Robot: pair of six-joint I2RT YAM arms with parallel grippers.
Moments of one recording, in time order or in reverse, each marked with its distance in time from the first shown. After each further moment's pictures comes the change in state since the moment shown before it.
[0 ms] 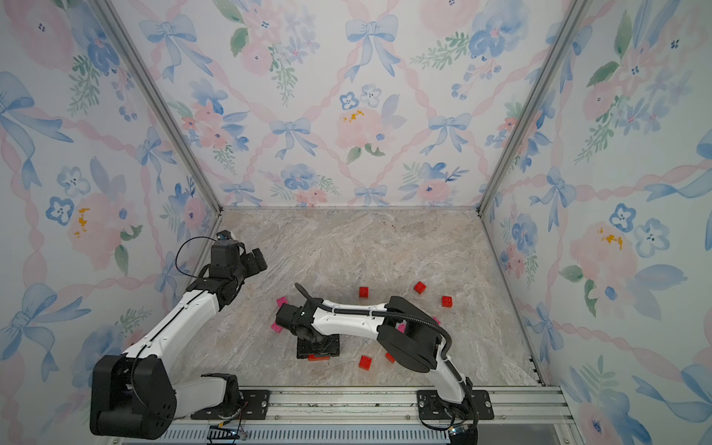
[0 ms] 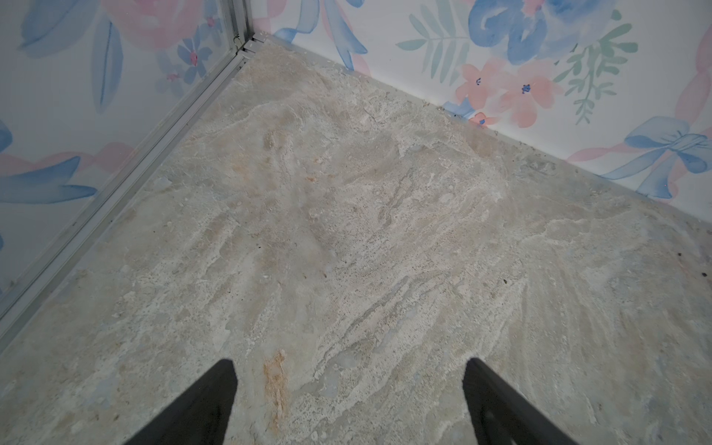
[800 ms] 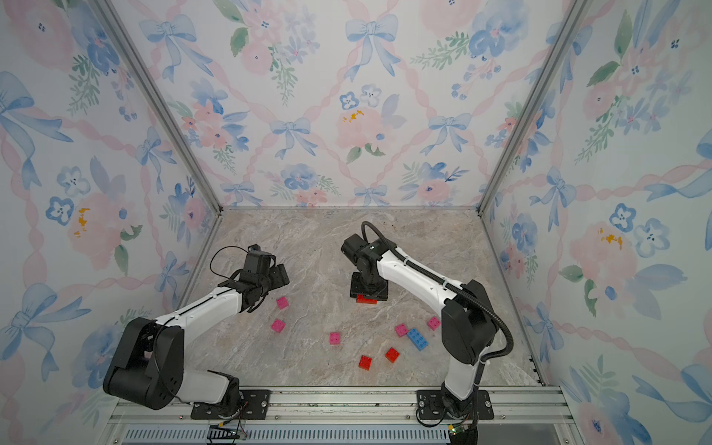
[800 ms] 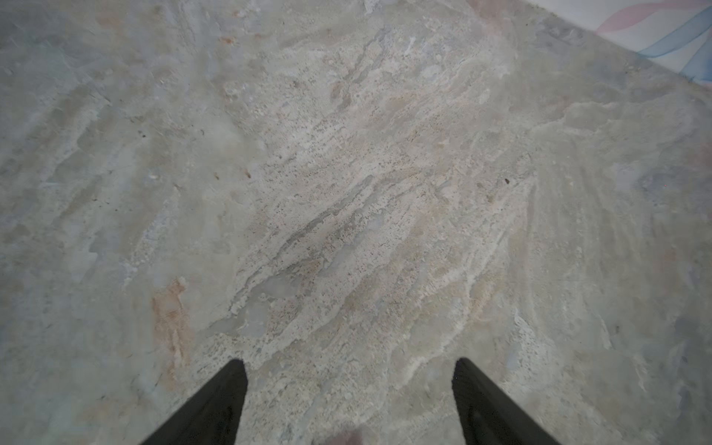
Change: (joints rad) left arm -0.191 0.169 -0.069 0.064 -0.021 -0.136; right arm -0.523 -0.274 -0.027 -0.180 0.073 -0.389
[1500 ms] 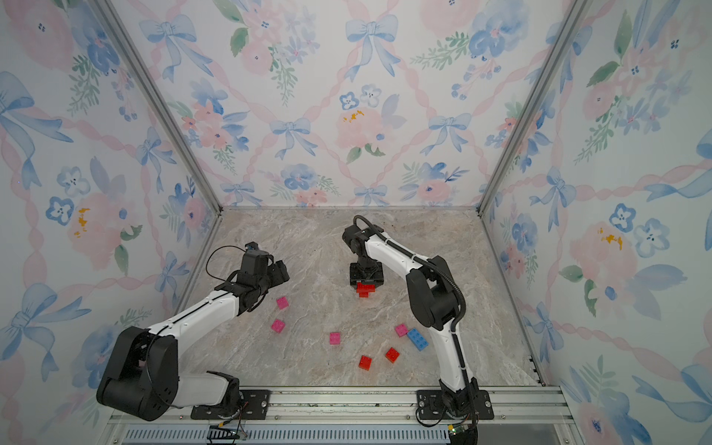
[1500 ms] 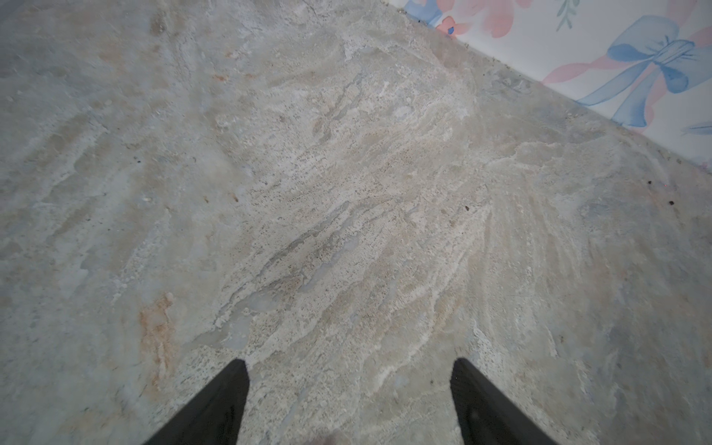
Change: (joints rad) left arm -0.008 -0.055 -0.014 0.037 0.000 -0.021; right arm -0.087 0.338 0.264 -0.020 -0.035 -0.197
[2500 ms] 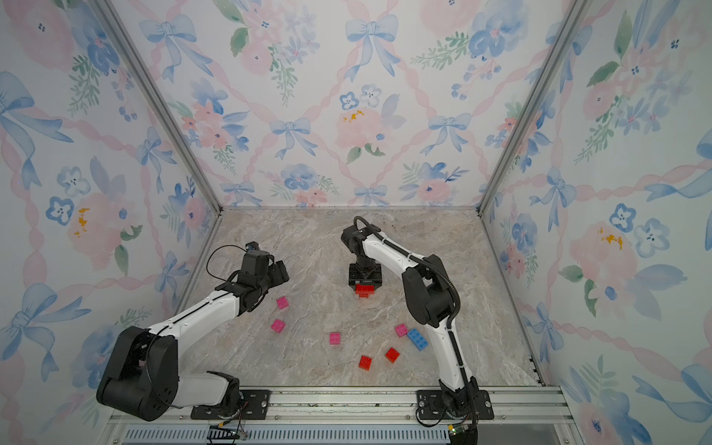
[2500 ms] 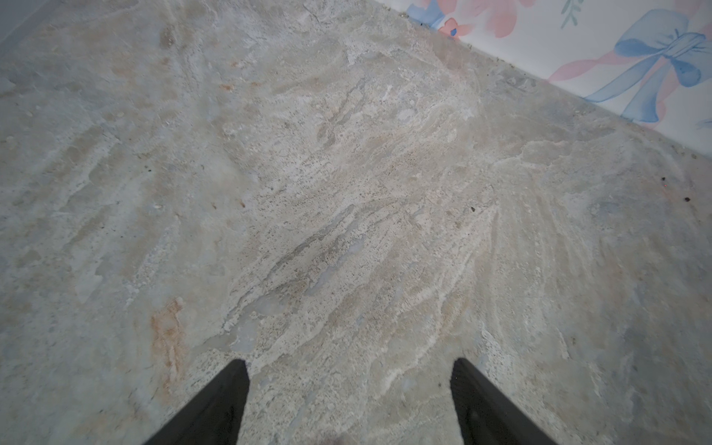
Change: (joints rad) left arm -0.006 0.000 0.000 0.000 -0.026 0.023; right arm 0.003 0.061 0.057 -0.049 -0.015 0.049
